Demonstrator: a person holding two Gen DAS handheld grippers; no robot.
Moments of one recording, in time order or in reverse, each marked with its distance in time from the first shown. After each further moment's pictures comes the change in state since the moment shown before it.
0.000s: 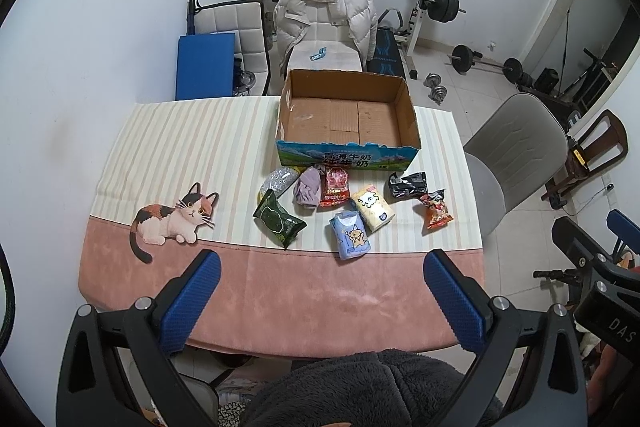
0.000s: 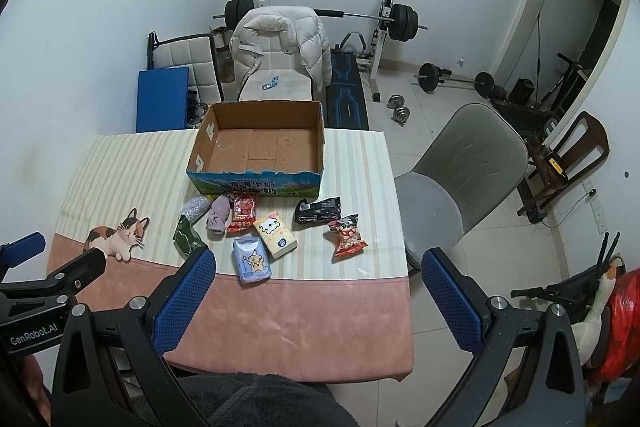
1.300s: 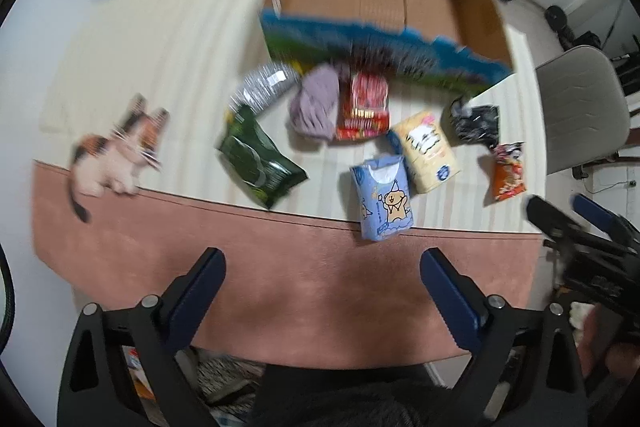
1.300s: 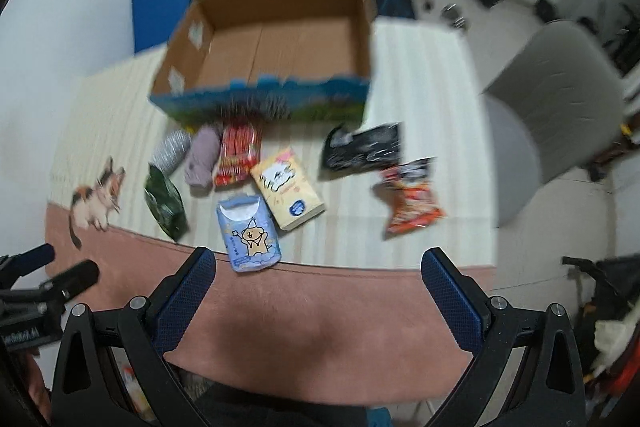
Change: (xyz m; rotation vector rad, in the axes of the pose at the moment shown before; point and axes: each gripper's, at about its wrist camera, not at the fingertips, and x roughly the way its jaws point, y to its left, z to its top) left arm 0.275 0.019 -0.002 -0.099 0.404 0.001; right arm 0.304 0.009 -0.004 -0.033 0.378 0.193
